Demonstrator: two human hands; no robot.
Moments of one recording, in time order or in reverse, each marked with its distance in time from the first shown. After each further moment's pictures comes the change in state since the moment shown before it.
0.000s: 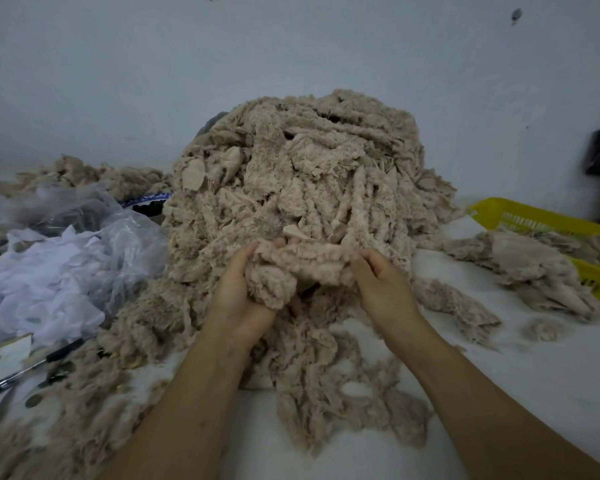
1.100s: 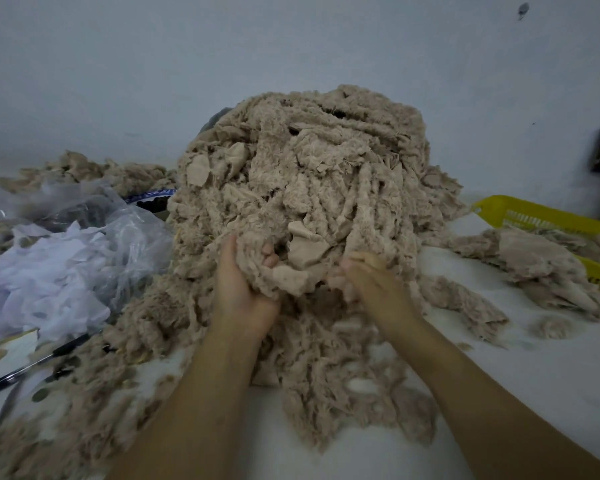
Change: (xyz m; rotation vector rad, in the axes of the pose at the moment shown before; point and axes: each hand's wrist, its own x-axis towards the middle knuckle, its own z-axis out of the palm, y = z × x) left_hand 0.003 0.000 -0.002 -0.158 0.050 0.141; right_hand -0.010 -0.010 0.001 -0.078 -0.169 -0.061
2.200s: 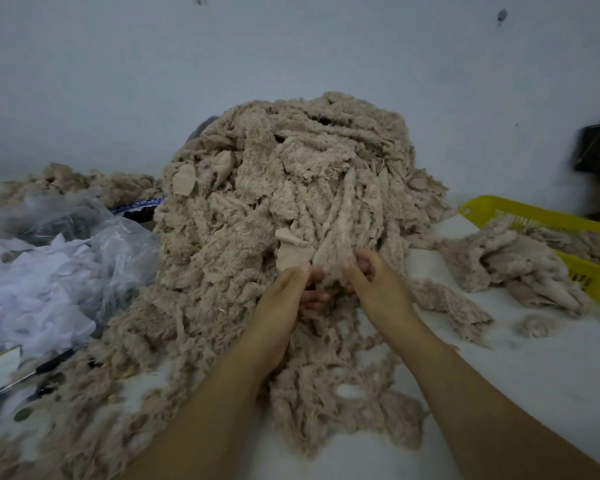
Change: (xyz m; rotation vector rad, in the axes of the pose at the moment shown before) left_hand -0.010 -0.046 -0.006 1.008 -0.103 0.003; right_hand 0.022 0.034 -0.010 -0.073 0.207 0.110
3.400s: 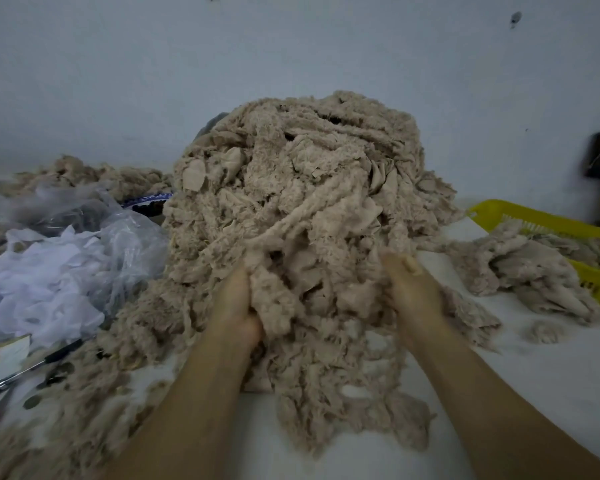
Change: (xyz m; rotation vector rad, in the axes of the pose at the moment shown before) left_hand 0.004 0.027 -0.034 -0.675 0.120 -0.130; right_hand -0.010 -0.013 -0.017 0.413 0.187 0.191
